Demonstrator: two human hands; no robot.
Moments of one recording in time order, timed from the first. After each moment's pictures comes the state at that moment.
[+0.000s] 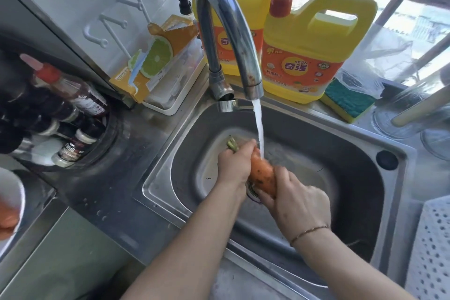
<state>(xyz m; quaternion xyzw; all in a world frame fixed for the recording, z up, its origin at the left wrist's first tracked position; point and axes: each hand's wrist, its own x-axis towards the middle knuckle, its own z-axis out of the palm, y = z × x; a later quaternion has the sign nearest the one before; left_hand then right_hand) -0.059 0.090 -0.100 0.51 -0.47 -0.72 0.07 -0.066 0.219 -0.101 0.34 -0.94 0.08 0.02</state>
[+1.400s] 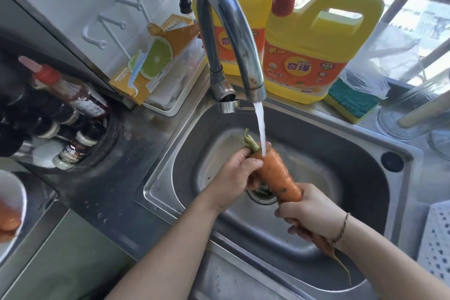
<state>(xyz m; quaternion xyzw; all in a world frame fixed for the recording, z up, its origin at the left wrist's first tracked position) -0.030 0.072 -0.112 0.22 -0.55 -0.81 -0.05 -0.095 0.238 -0.091 0.03 -0.74 0.39 -0.54</state>
